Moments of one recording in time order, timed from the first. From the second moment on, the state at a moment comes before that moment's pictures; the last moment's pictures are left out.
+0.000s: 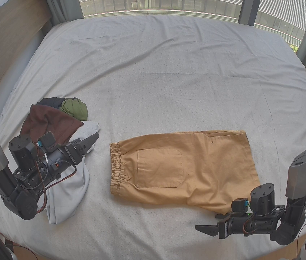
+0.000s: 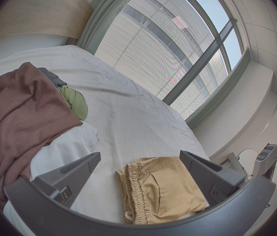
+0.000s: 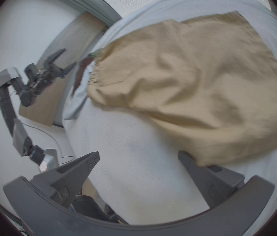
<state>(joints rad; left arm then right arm) -0.18 1.97 -0.39 -1.55 -0.31 -0.48 0.54 2.15 -0.10 -1.38 0.26 0.32</state>
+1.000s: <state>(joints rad) -0.27 2.07 -0.31 -1.55 -0.33 -0.51 0.53 1.91 -0.36 -1.52 0.43 0.47</state>
